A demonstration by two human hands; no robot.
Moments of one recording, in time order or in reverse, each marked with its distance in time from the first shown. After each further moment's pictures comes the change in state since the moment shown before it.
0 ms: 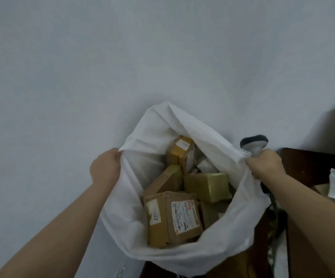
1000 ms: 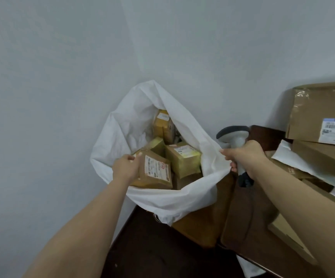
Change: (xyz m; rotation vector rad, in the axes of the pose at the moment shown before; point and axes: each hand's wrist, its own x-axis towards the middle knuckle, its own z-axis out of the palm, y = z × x) left_hand -0.204 0.076 0.036 -0.561 -0.268 -0.437; right_hand -0.121 0.082 -0.092 0.309 -0.271 -0.017
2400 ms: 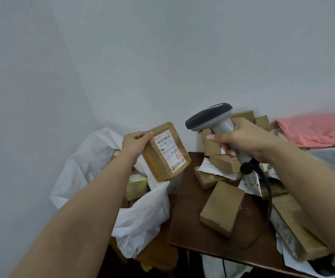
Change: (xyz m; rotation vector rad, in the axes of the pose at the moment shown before) left_hand -0.180 0.229 0.001 -0.600 -0.265 0.464; right_hand -0.209 -0.025 -0.228 -0.104 -0.124 -0.545
